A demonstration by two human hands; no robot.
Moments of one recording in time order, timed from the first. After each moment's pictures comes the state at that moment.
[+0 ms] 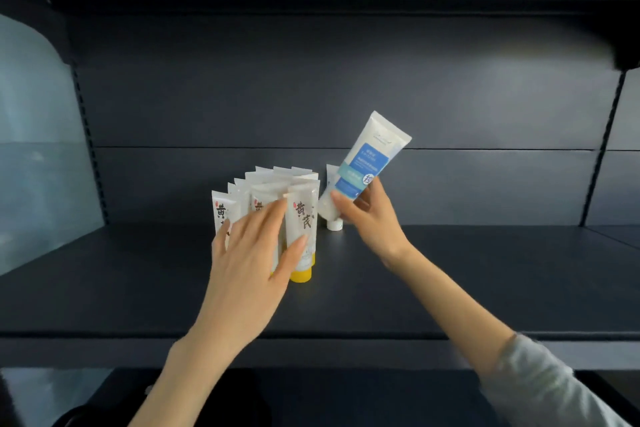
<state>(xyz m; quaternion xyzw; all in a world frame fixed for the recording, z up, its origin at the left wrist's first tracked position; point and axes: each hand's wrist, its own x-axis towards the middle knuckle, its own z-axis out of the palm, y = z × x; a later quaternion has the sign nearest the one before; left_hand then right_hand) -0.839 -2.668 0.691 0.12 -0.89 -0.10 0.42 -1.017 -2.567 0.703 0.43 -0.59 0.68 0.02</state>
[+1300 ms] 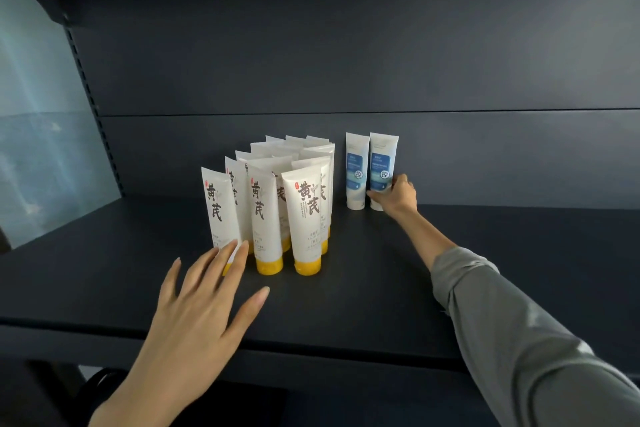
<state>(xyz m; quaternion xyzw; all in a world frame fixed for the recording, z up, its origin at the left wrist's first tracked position) -0.831 -2.707 0.636 0.26 -0.95 0.05 0.19 -1.193 -2.641 0.643 0.18 -0.85 0.50 0.02</state>
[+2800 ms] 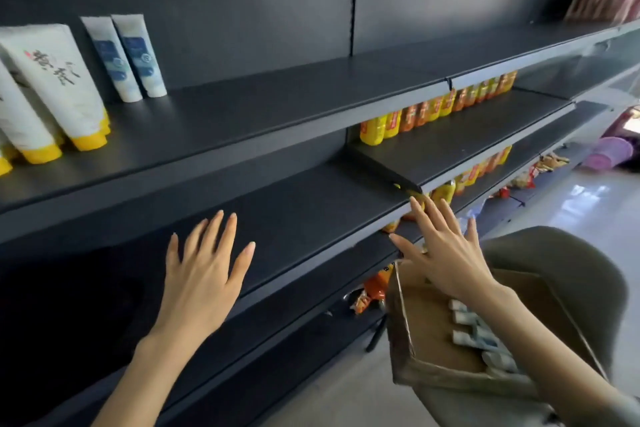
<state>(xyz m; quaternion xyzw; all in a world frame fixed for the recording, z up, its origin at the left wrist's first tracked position) -0.787 -2.529 0.532 -0.04 -0.99 -0.03 0.13 -0.820 -2.200 0.504 0.00 -1.00 0.06 0.07</state>
